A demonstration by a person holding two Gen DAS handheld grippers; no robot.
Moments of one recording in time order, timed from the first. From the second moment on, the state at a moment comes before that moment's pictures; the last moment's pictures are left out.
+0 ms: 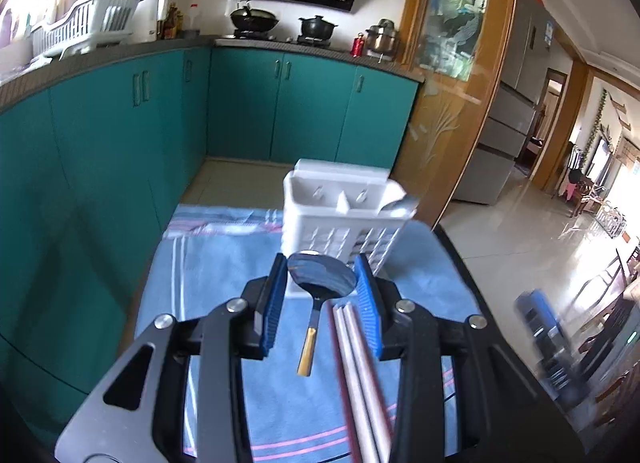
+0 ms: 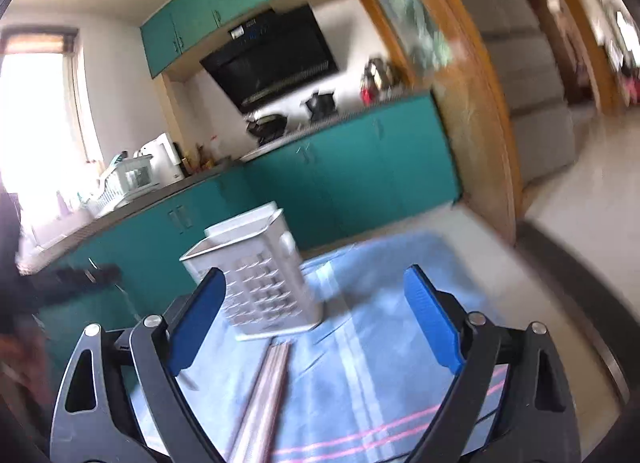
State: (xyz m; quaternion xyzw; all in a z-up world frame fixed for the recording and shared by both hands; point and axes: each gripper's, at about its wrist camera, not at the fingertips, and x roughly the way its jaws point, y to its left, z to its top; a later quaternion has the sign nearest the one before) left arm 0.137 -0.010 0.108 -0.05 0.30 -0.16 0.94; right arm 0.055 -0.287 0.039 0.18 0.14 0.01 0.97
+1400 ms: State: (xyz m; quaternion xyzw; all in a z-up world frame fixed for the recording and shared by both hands) left arm 0.104 -0.023 0.057 0.01 0.29 -0.12 0.95; right arm 0.063 -0.287 0.044 0.15 0.20 0.04 0.97
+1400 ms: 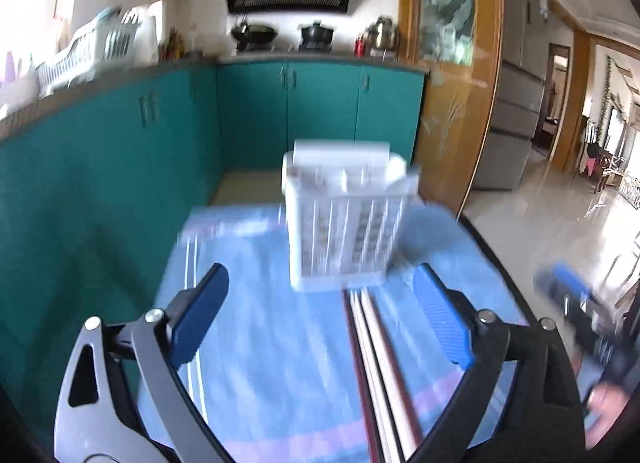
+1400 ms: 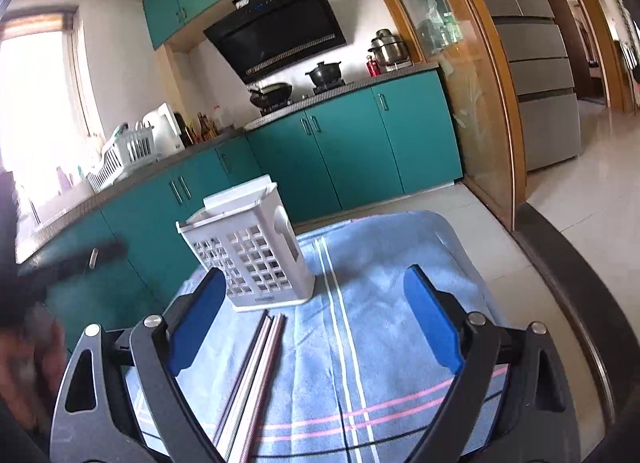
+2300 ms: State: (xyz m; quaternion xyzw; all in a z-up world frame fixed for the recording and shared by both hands) left arm 0.081 -0.030 0.001 0.02 0.33 -0.10 0.94; right arm 0.047 -0.242 0.023 0.08 0.26 0.02 0.96
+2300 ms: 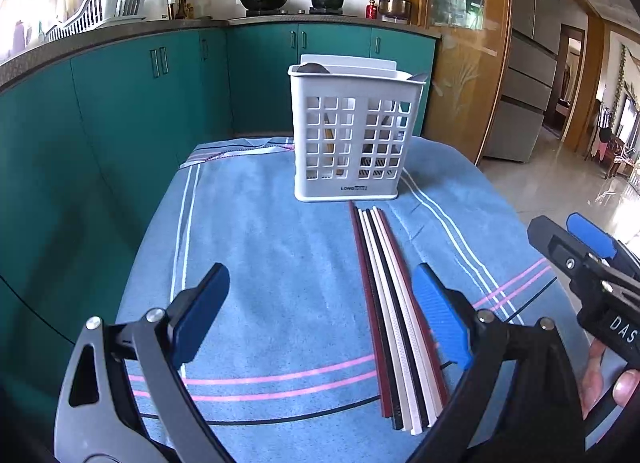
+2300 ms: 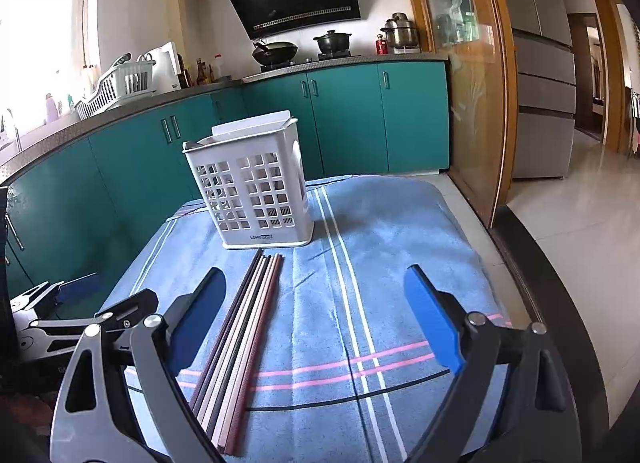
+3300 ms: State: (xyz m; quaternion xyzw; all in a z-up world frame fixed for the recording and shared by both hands) left arm 0.119 -0.059 -0.066 0.06 0.46 -0.12 0.88; right arm 0.060 -0.251 0.011 0.08 0.30 0.02 0.95
